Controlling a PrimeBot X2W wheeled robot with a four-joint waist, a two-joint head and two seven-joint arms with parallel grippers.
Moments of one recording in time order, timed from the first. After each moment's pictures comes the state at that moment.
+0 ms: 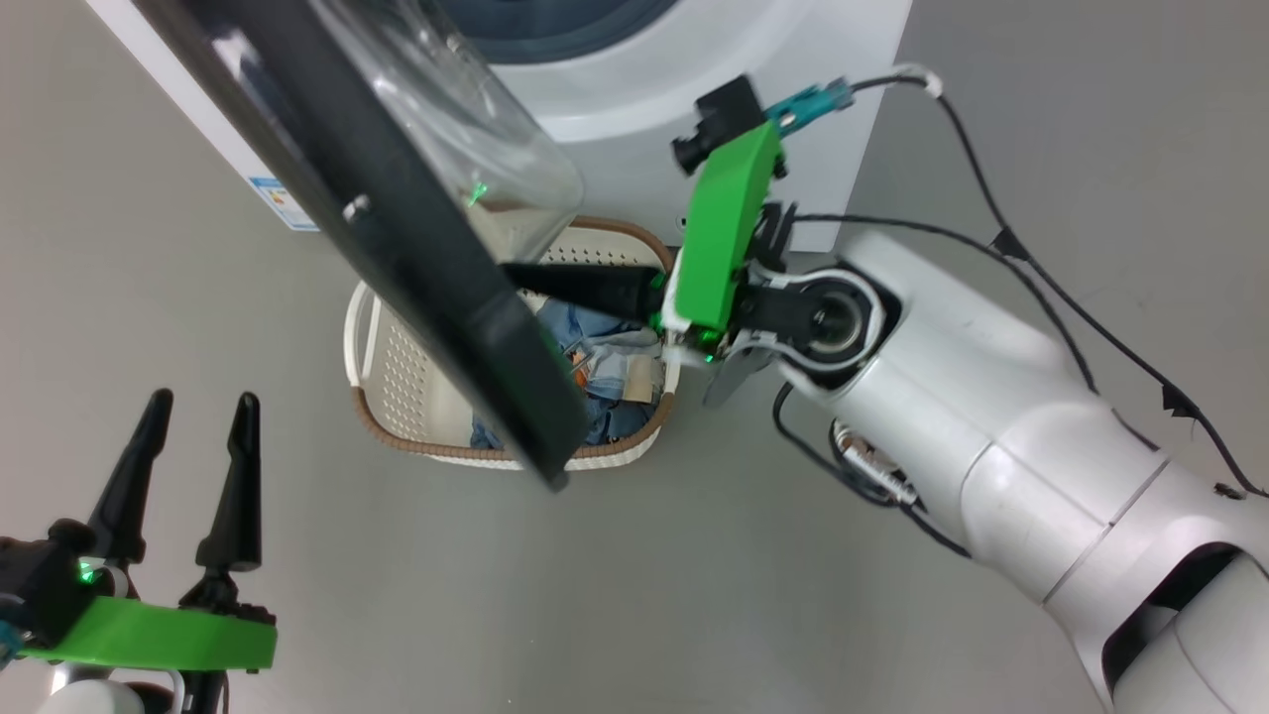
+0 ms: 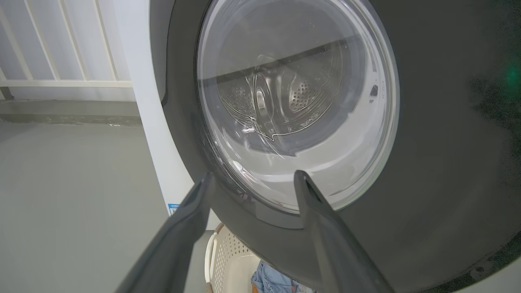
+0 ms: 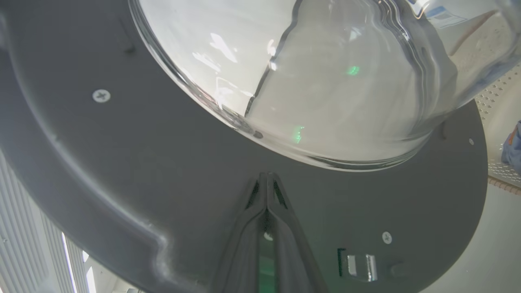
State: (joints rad) left arm -0.17 0.29 -0.12 0.08 -0.47 -0.13 -0.25; right arm -1.18 -0.12 1.02 0.71 1.99 0.12 0.53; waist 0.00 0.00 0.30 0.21
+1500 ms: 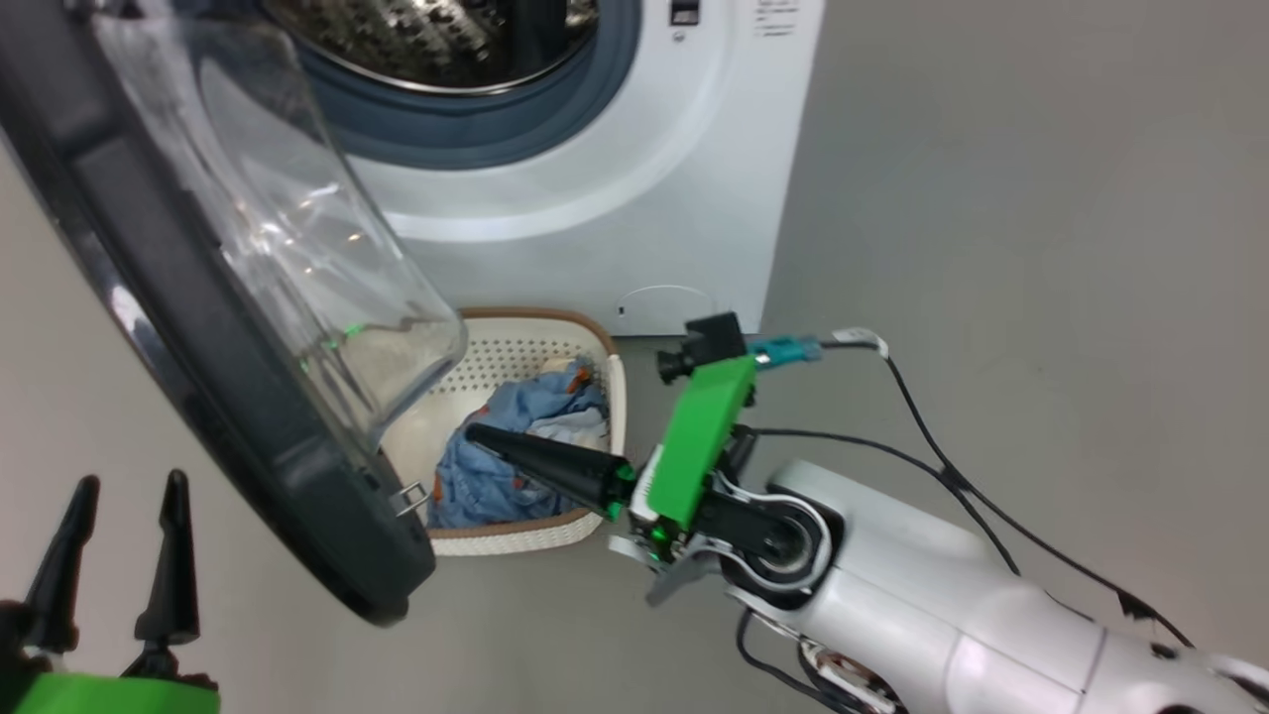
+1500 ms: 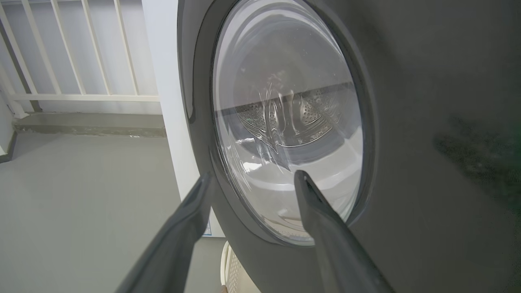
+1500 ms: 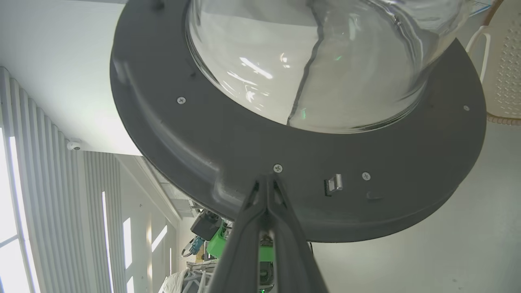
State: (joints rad) left arm -0.05 0.27 0.01 0.10 -0.41 -0.13 -0.25; right arm -0.90 -0.13 1.15 0.45 2.17 0.12 0.18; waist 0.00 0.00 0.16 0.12
